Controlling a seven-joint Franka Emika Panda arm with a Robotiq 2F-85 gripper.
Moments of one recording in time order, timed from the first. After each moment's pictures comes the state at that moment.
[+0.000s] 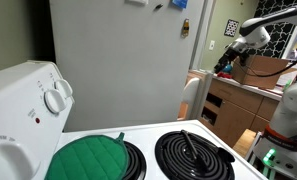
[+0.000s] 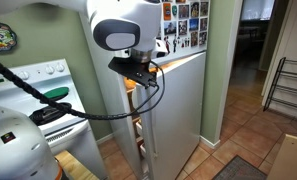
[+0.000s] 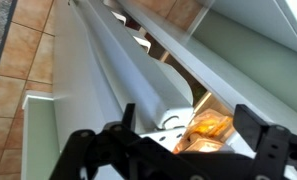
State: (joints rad) arm -0.02 -0.58 -0.46 -2.48 0.37 2.02 -0.73
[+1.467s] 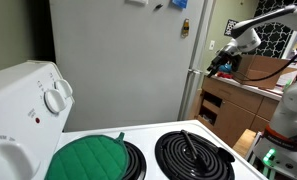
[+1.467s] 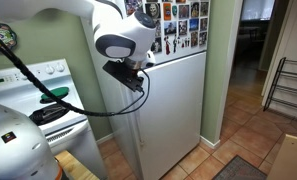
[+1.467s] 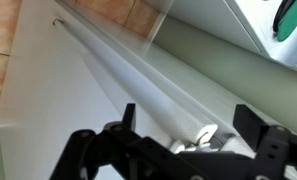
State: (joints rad) arm -0.01 -0.51 -0.35 -2.52 0.59 1.98 -0.73
